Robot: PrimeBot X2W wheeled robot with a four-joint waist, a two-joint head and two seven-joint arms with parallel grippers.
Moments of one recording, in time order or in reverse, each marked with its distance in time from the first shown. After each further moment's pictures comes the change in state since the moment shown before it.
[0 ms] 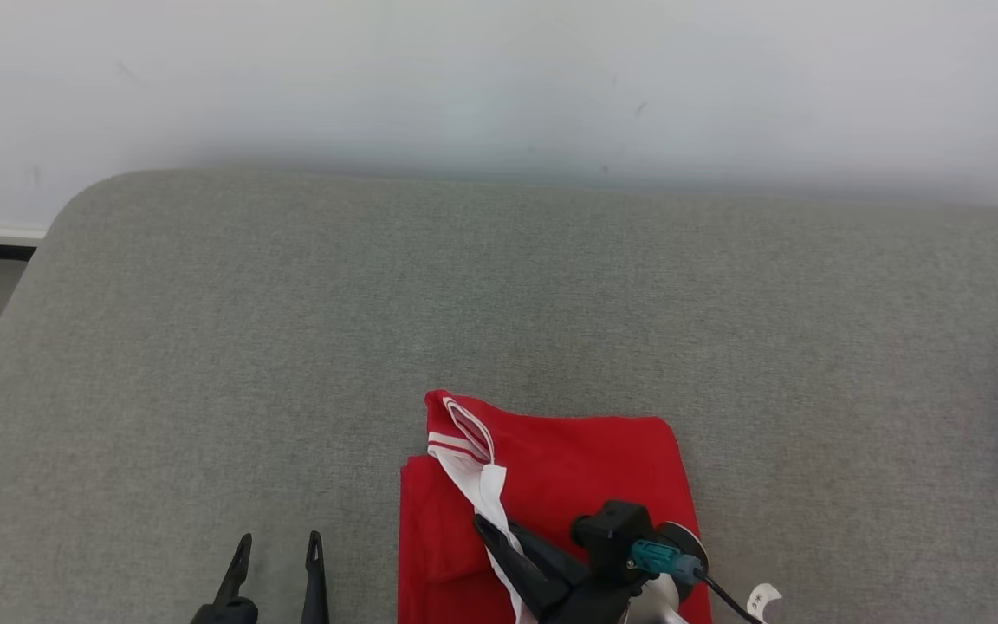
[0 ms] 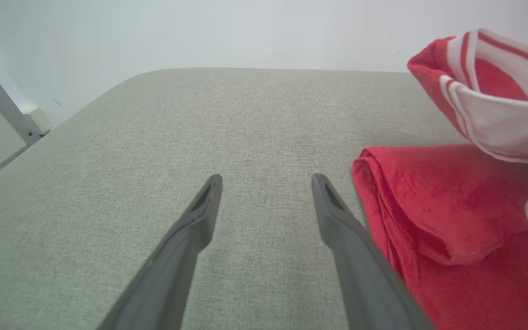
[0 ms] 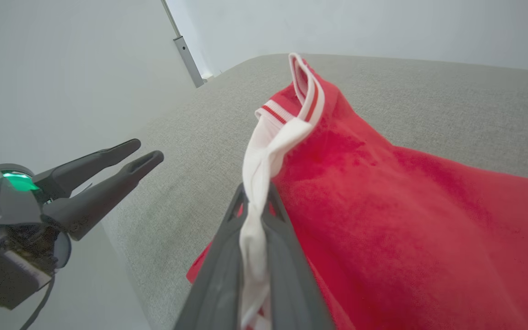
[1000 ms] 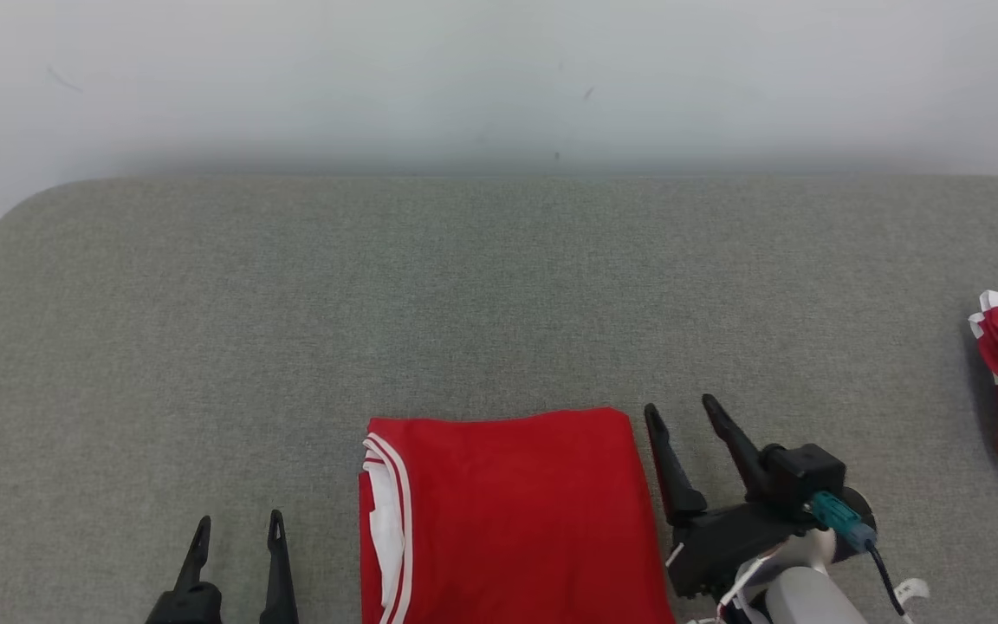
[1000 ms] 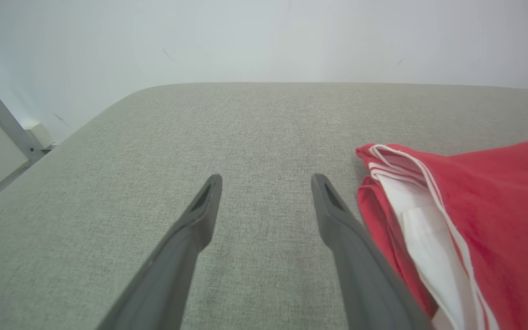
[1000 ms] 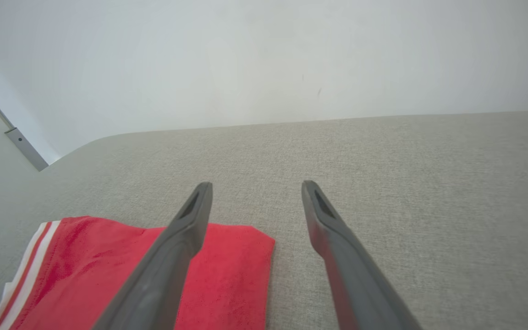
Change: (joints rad) left arm -0.017 0.000 0.066 -0.024 0.020 0.007 0.000; right arm -0.031 0.058 -0.479 0.162 -0.188 0.000 -0.207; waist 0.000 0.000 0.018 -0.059
